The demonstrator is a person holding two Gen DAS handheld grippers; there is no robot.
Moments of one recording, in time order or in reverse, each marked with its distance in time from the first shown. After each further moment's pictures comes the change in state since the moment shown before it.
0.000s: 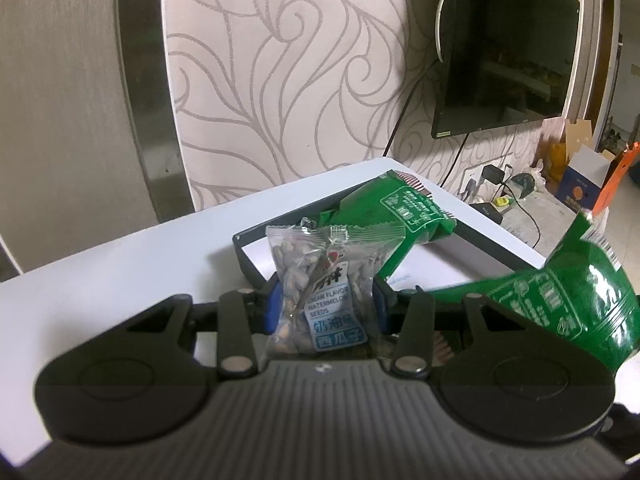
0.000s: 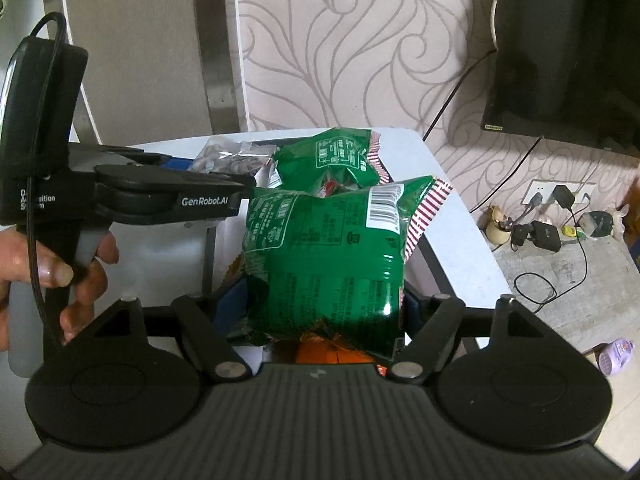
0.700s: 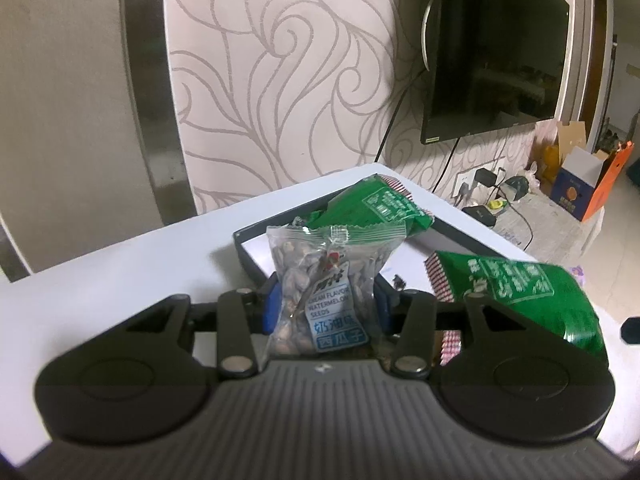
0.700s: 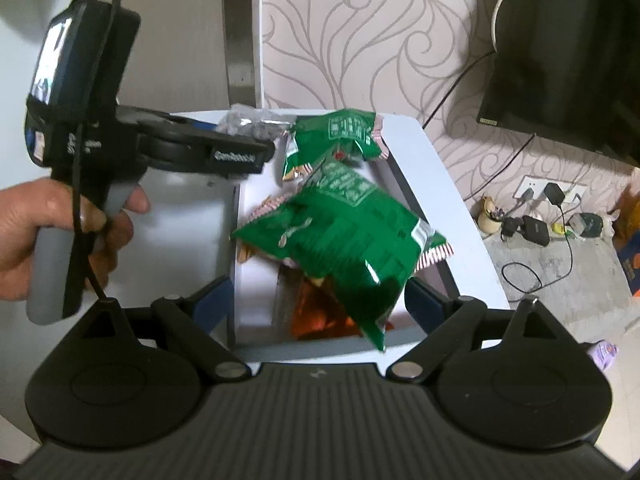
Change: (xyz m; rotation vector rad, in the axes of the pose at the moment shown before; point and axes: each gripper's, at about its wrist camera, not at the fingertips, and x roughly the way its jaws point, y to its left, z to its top) left arm -0.031 -0.008 -0.009 0.018 -0.025 0.012; right arm -0.051 0.013 -0.029 -0.059 0.043 -0.022
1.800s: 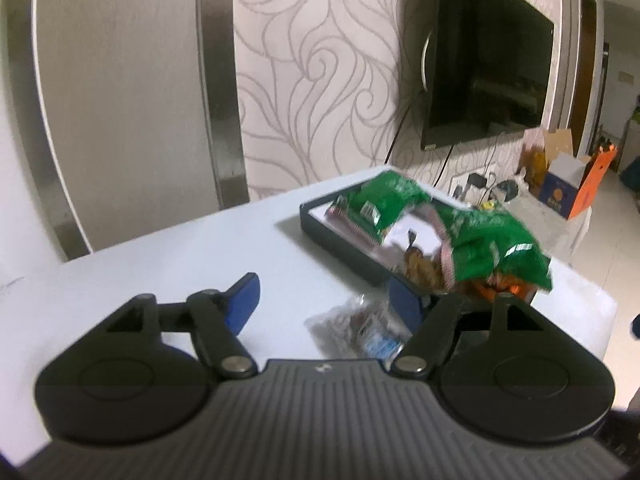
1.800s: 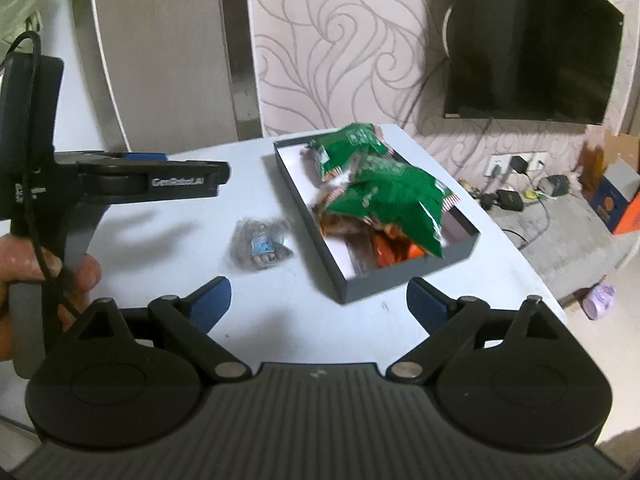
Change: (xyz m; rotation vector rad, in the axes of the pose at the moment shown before) left arm -0.124 0.047 -0.044 0.006 -0.038 -0.006; right arm -0.102 0.100 -0.044 0.198 -0.082 -0.098
